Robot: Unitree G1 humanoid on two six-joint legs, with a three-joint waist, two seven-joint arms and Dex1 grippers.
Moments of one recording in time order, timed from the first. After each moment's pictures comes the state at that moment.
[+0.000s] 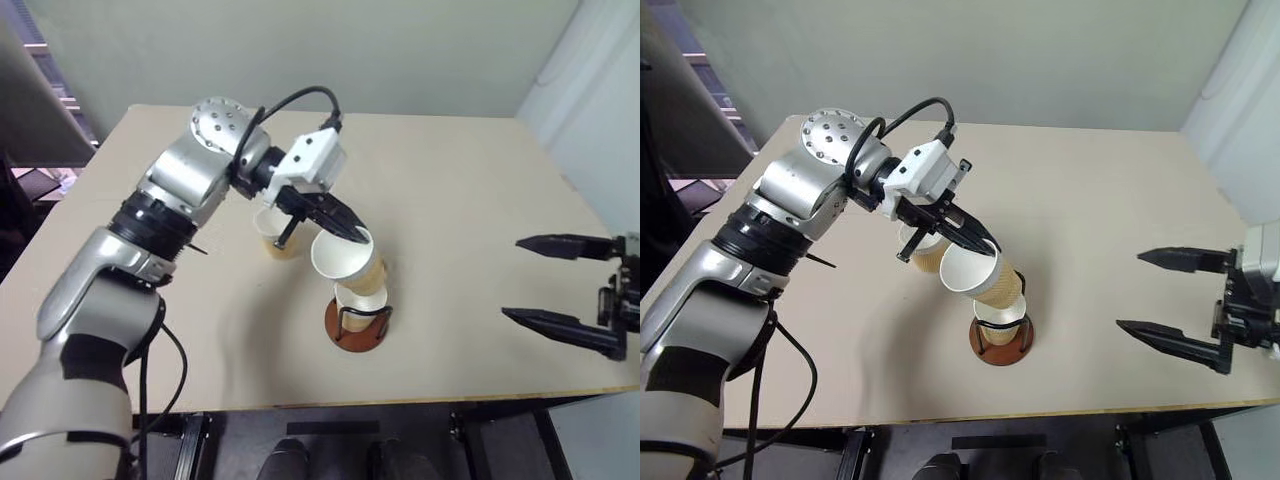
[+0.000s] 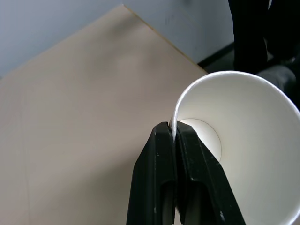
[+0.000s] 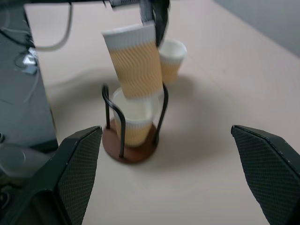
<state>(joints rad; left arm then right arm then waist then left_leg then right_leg) -1.34 0.73 -0.66 0.41 -0.59 0.00 -1.58 0.10 -1.07 -0.83 -0.67 0.95 0.79 1.09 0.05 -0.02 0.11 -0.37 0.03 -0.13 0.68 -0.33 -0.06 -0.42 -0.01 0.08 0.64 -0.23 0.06</state>
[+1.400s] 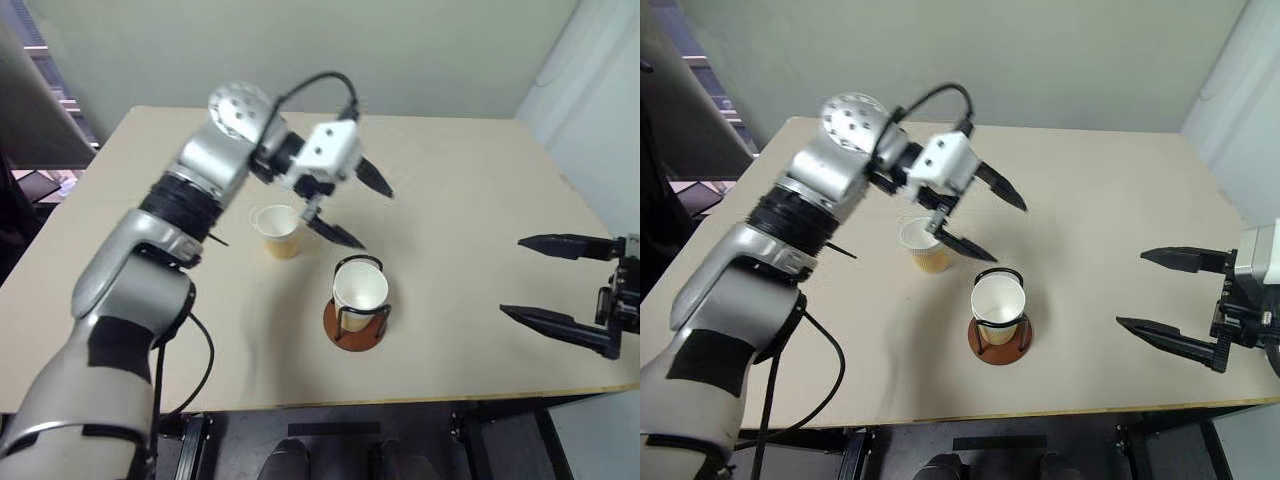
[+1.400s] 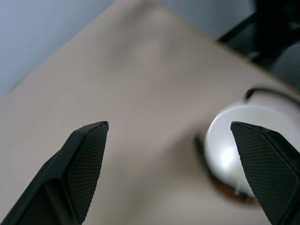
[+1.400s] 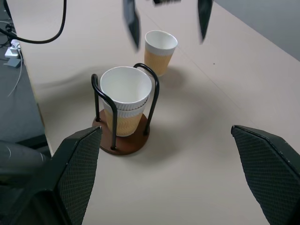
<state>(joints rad) -1.42 0.63 -0.57 0.73 -0.39 -0.15 -1.58 0.07 -1.09 -0.76 -0.65 0.91 0.73 1.05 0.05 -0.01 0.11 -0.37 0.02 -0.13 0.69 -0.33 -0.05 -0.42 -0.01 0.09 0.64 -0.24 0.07</state>
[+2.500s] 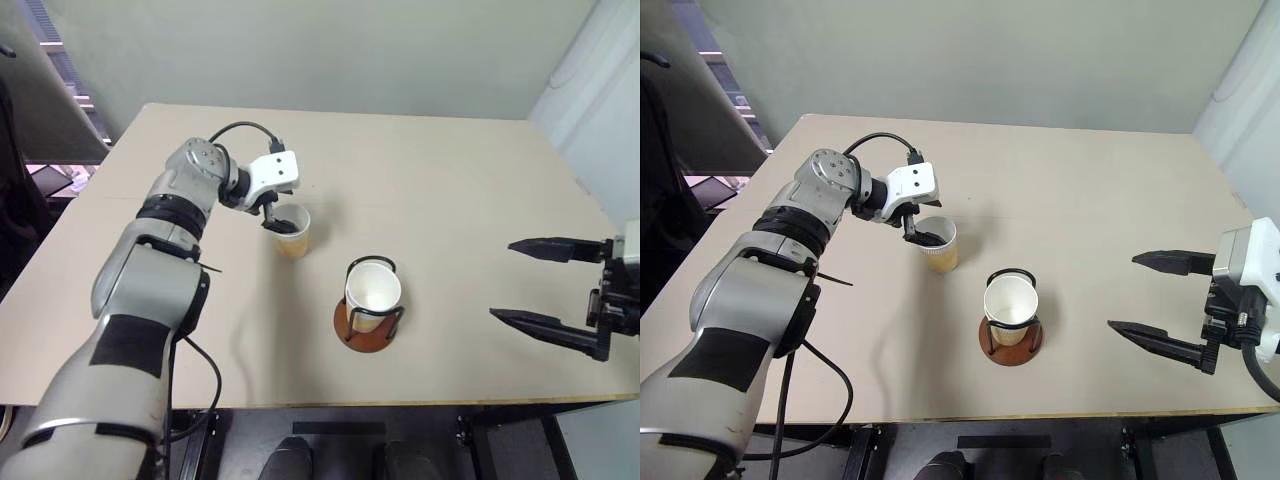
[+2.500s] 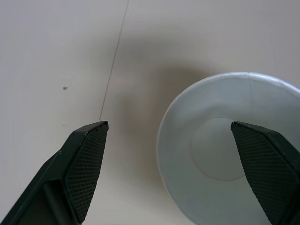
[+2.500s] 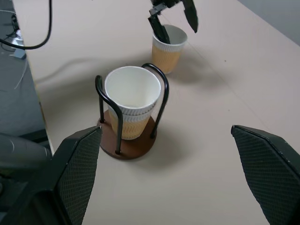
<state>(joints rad) -1.42 0.52 -0.37 1.33 0.23 -0.17 -1.20 0.08 -1.11 -0.78 -0.73 0.94 0.80 1.00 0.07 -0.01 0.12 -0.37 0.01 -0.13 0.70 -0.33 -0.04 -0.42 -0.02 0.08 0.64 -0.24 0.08</state>
